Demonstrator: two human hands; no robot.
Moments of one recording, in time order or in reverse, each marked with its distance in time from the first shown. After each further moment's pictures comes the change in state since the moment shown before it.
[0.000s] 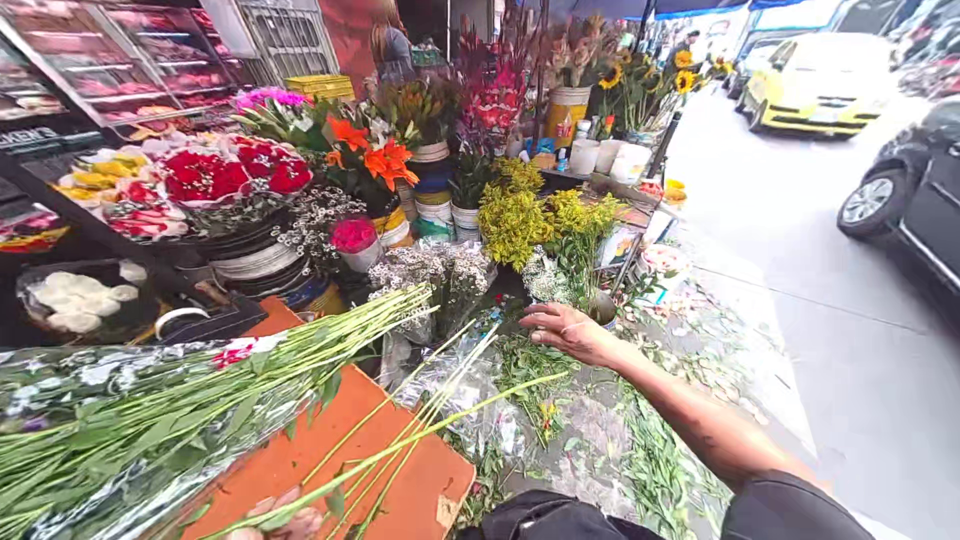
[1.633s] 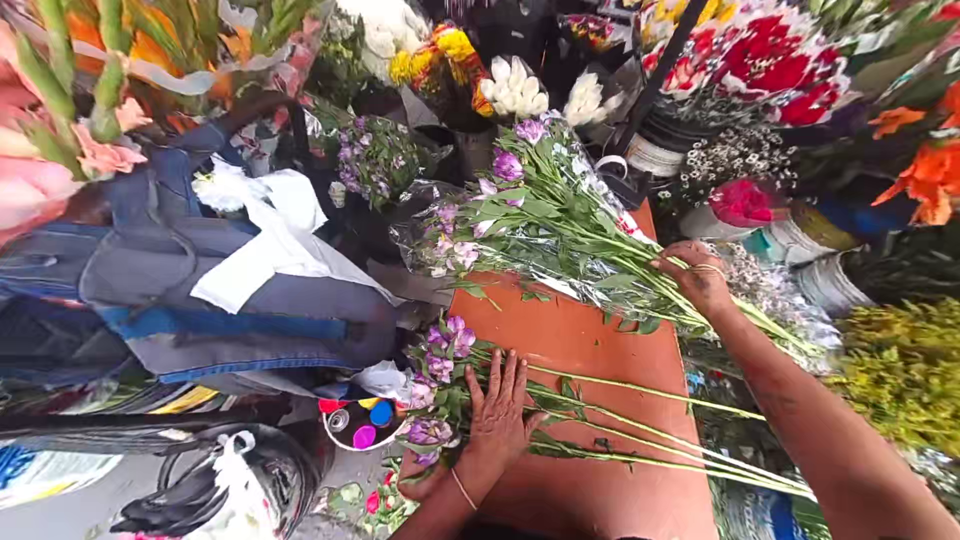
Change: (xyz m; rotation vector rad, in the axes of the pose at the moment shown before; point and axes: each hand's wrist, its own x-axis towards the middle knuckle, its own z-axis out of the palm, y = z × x) left_hand -0.033 -0.056 -0.237 1.805 -0.146 -0.346; right_hand 0.408 -0.181 0.313 0.206 -0.170 -0.425
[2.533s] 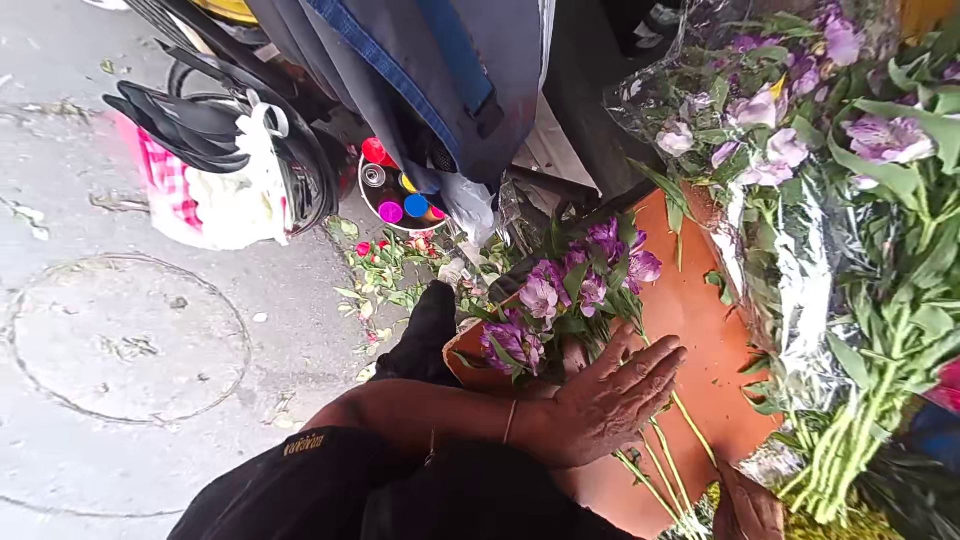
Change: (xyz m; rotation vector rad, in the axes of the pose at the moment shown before) left_hand -0.005 0.004 -0.008 -0.364 0.279 -0.021; right_hand -0.220 -0.017 0.001 -0.503 -0.370 -0.345
